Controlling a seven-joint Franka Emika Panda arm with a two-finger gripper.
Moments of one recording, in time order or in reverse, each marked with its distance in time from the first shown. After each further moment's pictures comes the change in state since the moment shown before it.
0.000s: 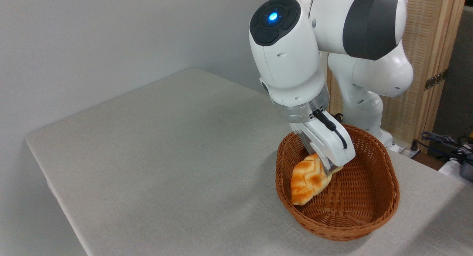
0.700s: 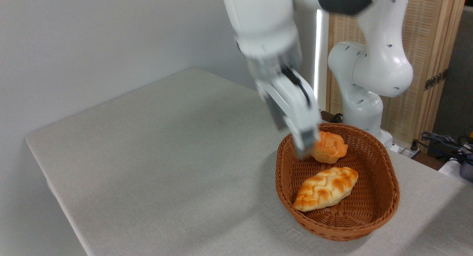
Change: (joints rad) arm -0.006 -0.013 -0.094 0.178 -0.084 -0.050 -0.014
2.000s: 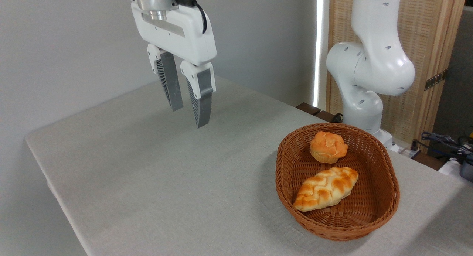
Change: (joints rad) arm 0.112 0.169 -0.357 0.309 -0.043 0.127 -0.555
